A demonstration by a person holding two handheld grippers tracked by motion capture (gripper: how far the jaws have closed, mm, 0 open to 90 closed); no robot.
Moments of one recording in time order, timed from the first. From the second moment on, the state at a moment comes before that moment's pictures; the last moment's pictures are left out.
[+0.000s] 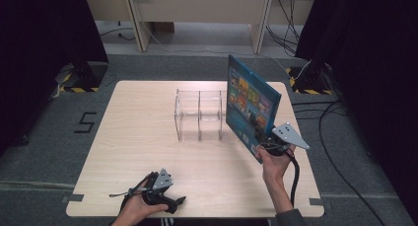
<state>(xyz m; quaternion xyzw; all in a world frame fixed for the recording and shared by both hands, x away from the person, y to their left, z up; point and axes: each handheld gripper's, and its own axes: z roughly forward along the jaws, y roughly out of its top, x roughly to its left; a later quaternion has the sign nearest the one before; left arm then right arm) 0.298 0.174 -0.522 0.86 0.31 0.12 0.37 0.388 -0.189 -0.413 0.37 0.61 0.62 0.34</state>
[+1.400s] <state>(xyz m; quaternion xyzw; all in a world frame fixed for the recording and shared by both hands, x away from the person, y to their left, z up) 0.295 0.170 -0.524 0.87 0.30 0.12 0.38 0.437 -0.161 -0.426 0.41 0.57 0.61 0.36</state>
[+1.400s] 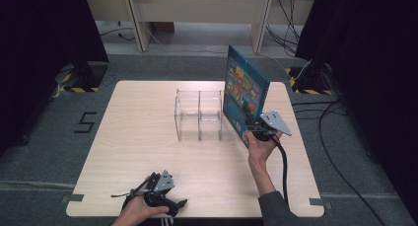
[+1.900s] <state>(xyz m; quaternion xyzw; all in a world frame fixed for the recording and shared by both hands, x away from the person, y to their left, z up) 0.294 0.169 -0.524 0.87 0.30 0.12 0.38 0.434 -0.148 -0.444 0.41 0.57 0.59 0.39</state>
